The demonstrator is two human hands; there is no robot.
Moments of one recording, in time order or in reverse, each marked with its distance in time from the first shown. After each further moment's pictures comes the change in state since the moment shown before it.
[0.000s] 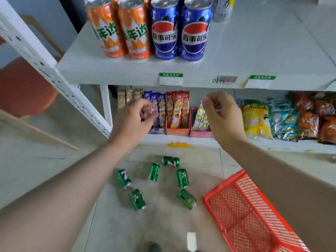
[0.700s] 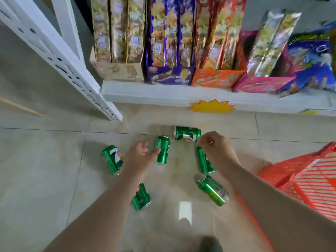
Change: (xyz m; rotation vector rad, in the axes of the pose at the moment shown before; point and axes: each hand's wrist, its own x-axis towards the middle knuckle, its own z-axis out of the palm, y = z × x) left_hand -0.118 -0.321 0.260 -0.230 -0.398 -0.735; right_hand -0.108 0.289 0.282 -0.258 -0.384 0.544
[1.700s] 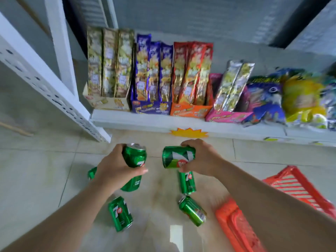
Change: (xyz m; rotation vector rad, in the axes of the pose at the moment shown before) left_hand -0.022 0.061 -0.039 0.105 0.000 0.087; right_hand 0.022 -0.033 -0.063 -0.260 -0.326 -0.184
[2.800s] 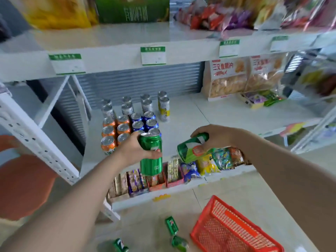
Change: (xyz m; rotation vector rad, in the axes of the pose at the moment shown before) left_hand -0.341 0.474 -0.309 -0.060 -0.281 0.533; right_hand -0.455 -0.219 -0.479 -0.044 0.187 -0.061
